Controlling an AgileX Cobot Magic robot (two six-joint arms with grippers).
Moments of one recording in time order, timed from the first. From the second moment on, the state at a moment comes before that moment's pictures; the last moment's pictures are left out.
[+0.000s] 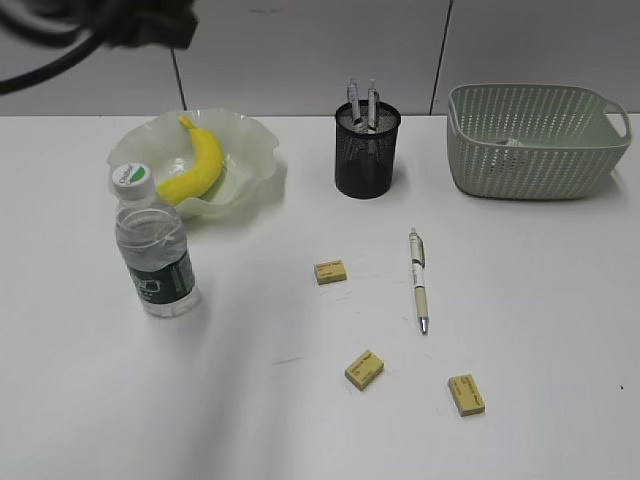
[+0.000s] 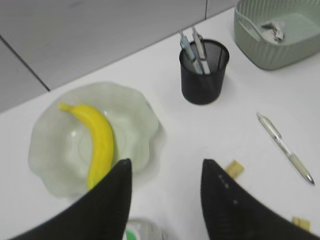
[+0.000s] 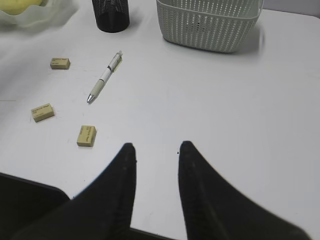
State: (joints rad) left arm -0.68 1.41 -1.30 0.32 0.70 -0.30; right arm 0.40 -0.01 -0.51 -0.10 1.04 0.10
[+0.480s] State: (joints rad) left arm -0.68 0.47 -0.65 0.18 0.93 -0.32; right arm 0.40 -0.01 -0.51 -0.10 1.04 0.09
